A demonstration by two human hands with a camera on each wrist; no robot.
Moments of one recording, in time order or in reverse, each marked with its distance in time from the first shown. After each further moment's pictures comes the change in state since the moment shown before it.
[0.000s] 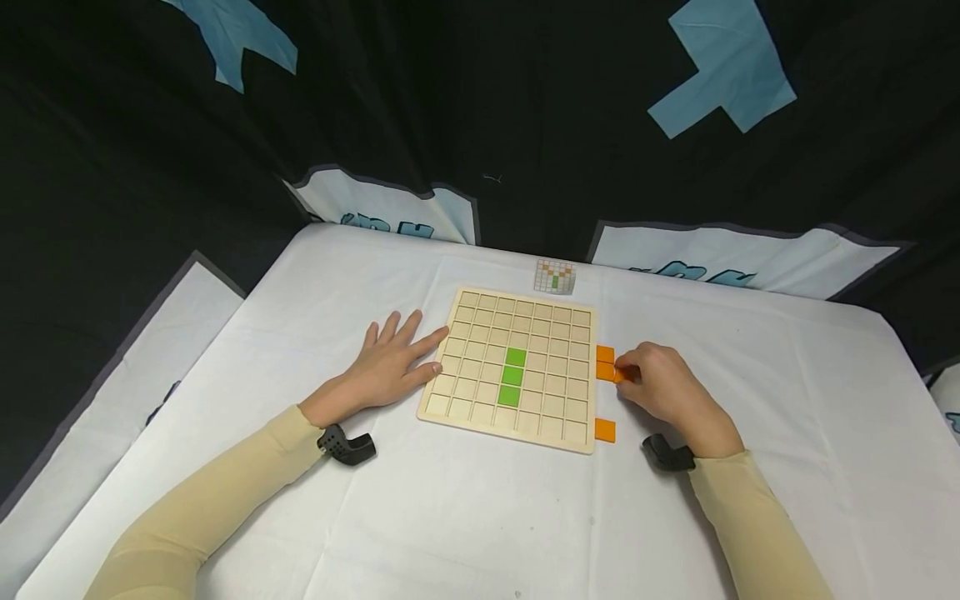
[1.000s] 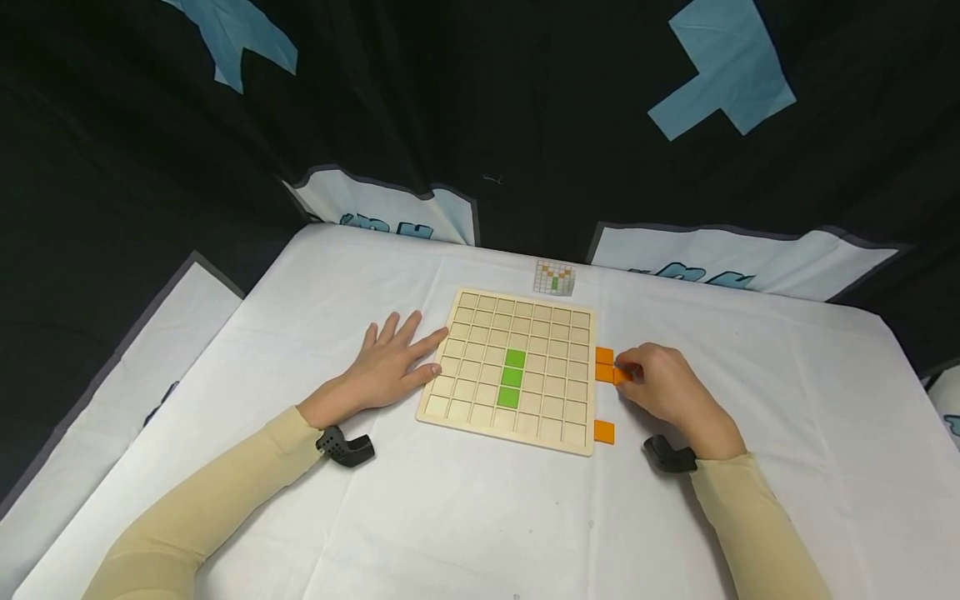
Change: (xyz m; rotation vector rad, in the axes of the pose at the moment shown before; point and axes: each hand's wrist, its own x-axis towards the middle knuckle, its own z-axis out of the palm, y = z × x) left_hand 0.001 0.000 0.001 -0.001 -0.007 -0.004; right_hand 0.000 0.002 -0.001 0.013 0.006 0.048
